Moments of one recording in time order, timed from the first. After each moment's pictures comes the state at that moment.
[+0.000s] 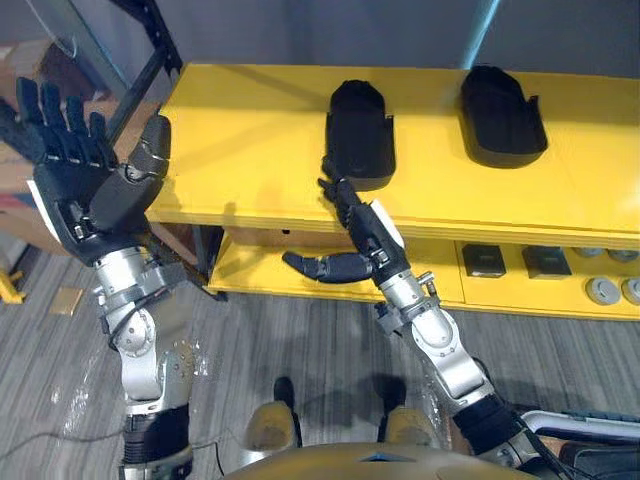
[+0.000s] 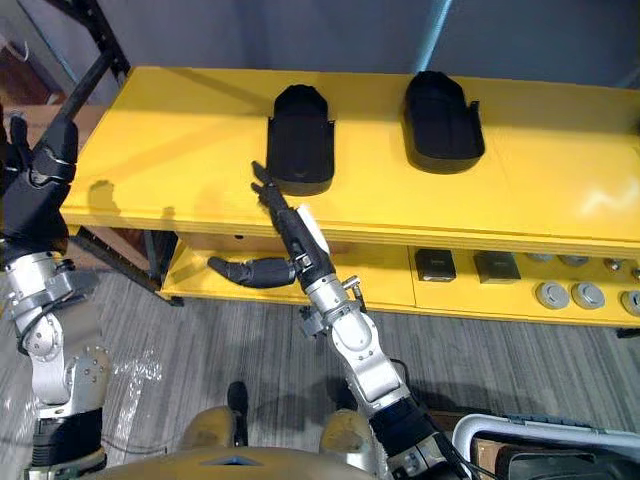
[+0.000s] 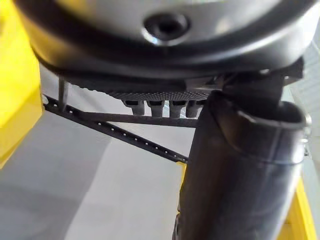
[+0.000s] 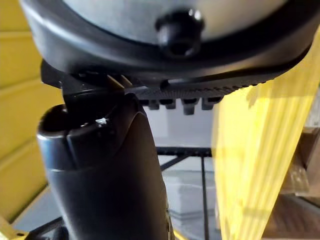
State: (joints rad) left arm 0.00 0.13 0.20 -0.39 -0.51 -0.37 0.22; right arm -0.13 -0.16 0.36 0.00 0.04 -0.34 0.01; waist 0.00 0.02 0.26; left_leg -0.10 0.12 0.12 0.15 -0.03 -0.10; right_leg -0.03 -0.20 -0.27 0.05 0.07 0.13
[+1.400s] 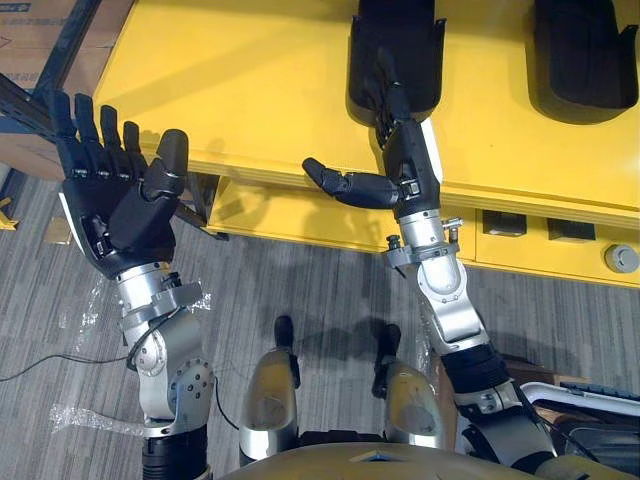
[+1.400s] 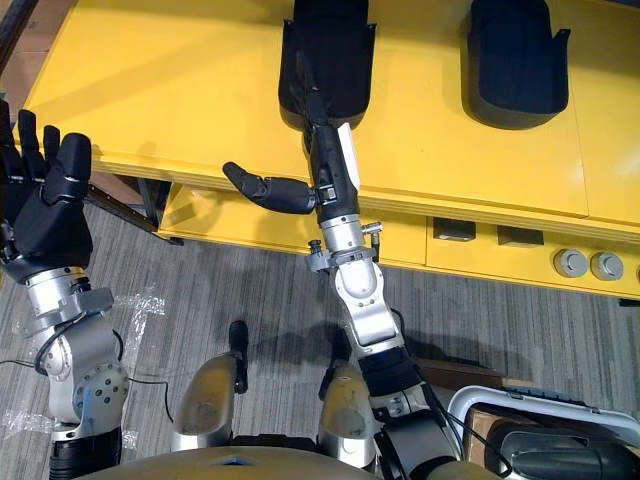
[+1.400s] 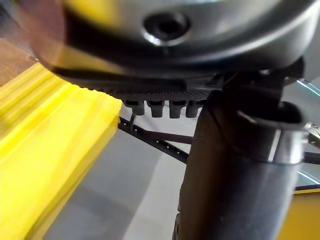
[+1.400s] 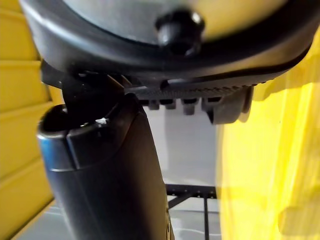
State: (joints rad) left arm 0.05 0.05 0.13 -0.44 -0.59 -0.34 0.14; right arm -0.38 -0.10 0.21 0.03 0.01 -0.36 -0.06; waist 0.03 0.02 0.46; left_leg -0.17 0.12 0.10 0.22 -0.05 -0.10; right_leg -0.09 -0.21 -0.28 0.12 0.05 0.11
